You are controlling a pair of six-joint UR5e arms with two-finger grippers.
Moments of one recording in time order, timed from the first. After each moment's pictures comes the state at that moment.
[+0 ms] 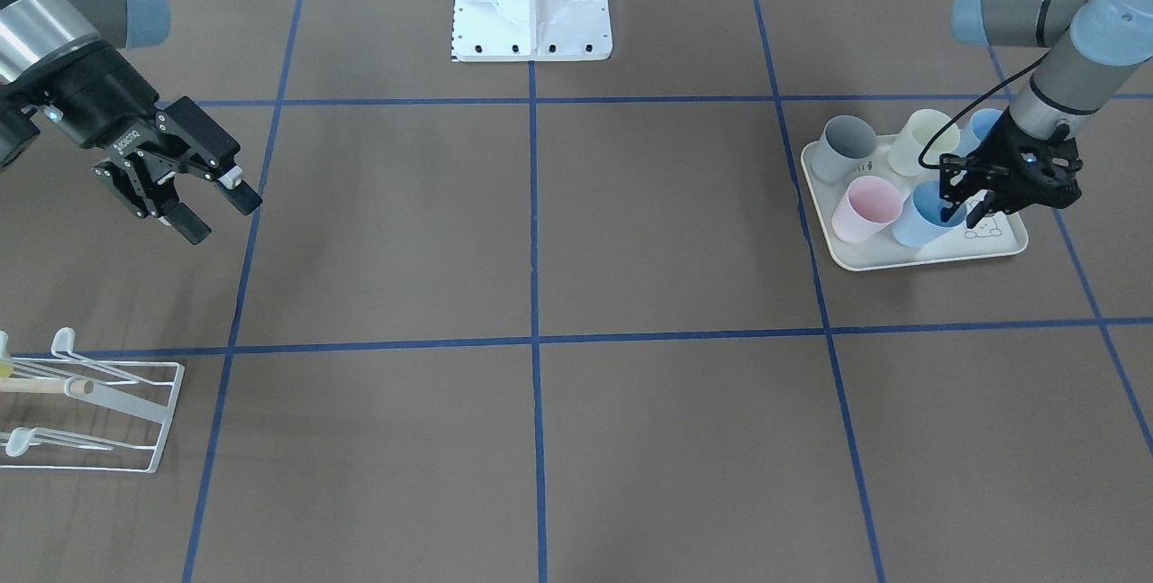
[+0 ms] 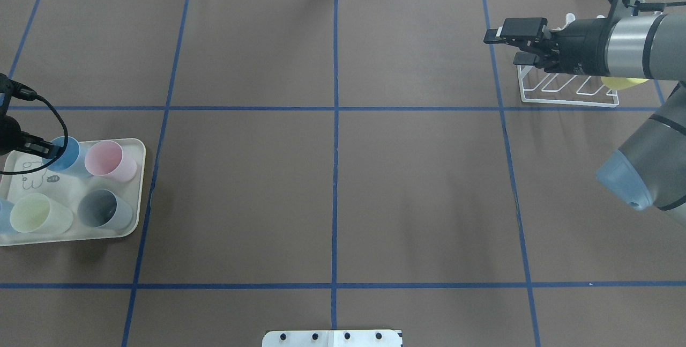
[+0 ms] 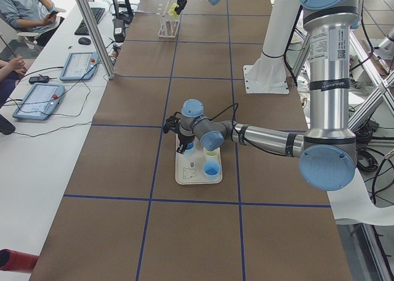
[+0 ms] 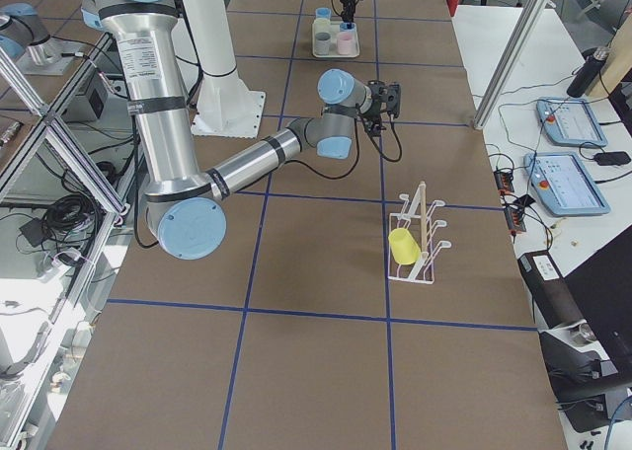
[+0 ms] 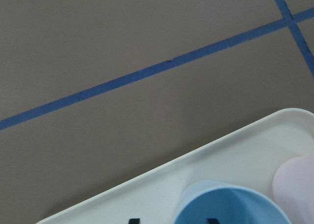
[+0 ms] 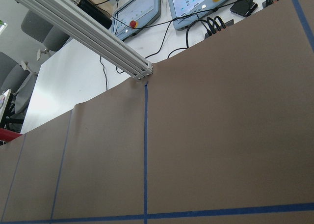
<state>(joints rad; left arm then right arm) -0.95 -1.49 -1.73 -2.19 -2.05 -0.53 0.94 -1.38 1.86 -0.61 1.97 1.47</state>
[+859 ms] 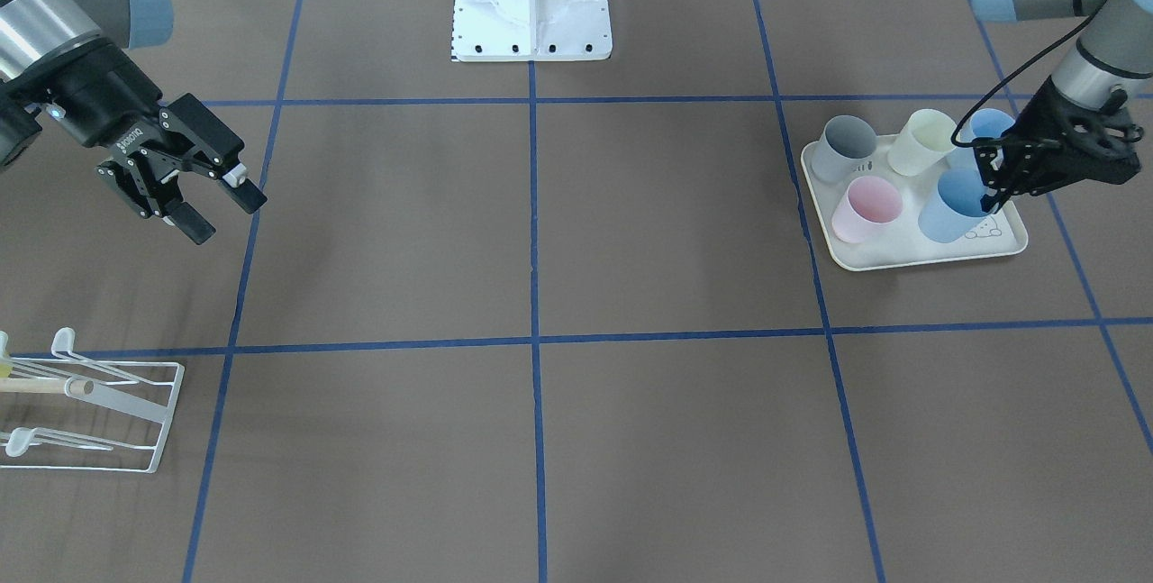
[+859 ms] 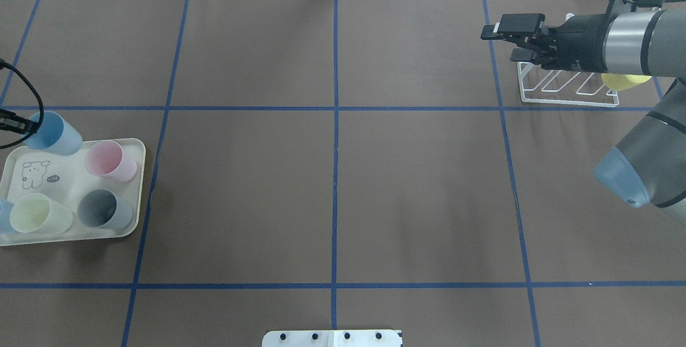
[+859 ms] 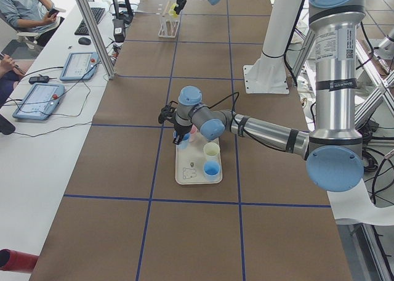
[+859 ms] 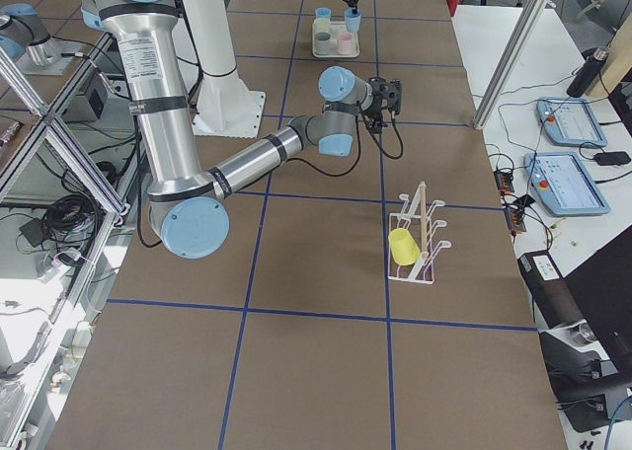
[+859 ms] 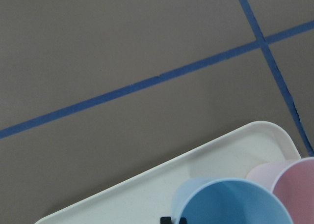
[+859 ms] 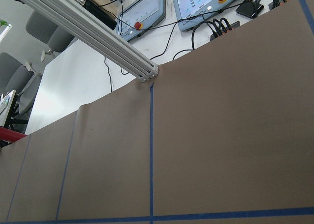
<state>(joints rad) -1.10 -1.50 -1.88 -2.02 -2.10 -0.47 0.94 -1.37 1.86 -0.61 1.97 1.47</state>
